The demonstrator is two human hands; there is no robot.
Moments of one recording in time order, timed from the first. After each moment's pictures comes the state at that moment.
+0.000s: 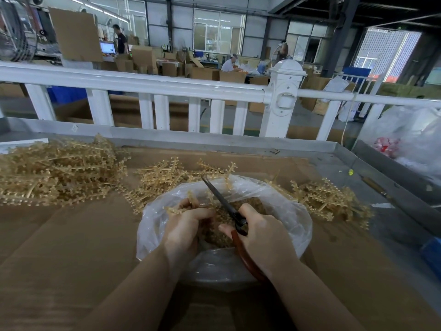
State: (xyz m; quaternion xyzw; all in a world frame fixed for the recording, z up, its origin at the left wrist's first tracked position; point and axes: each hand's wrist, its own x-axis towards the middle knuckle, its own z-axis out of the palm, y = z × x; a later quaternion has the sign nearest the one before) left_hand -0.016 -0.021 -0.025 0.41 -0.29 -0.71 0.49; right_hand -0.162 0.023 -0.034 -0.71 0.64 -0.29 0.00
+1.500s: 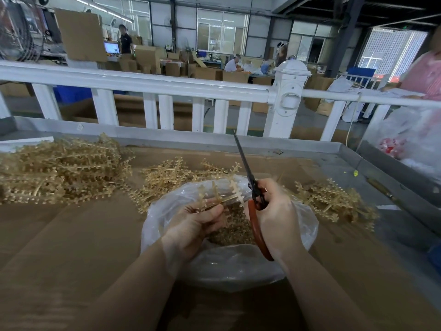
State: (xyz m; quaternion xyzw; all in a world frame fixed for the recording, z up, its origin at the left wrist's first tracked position) left_hand -0.009 -0.027 -0.029 0.32 -0.35 -0.75 0.45; right_hand -0.160 0.015 -0.011 -0.59 0.60 -0.52 0.13
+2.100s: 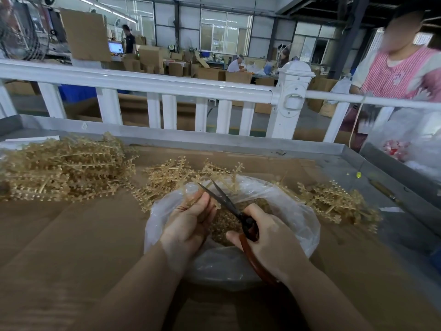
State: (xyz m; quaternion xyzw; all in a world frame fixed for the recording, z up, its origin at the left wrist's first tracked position) left_hand -0.013 -0.031 -0.028 0.33 -0.16 -0.74 0.56; right_hand -0.164 0.033 -0.028 -0.72 0.62 -0.31 0.07
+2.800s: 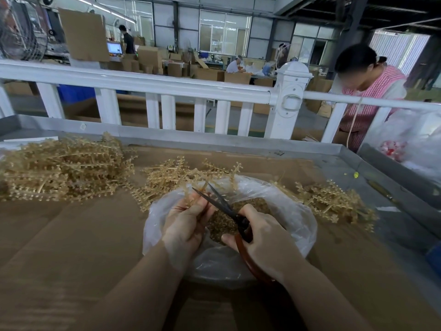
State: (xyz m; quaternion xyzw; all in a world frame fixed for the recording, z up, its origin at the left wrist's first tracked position) left_hand -0.016 -0.025 -0.023 0.36 -0.16 -0.71 0.58; right_hand -0.166 0.029 -0.034 -0.74 0.61 -0.27 0.07
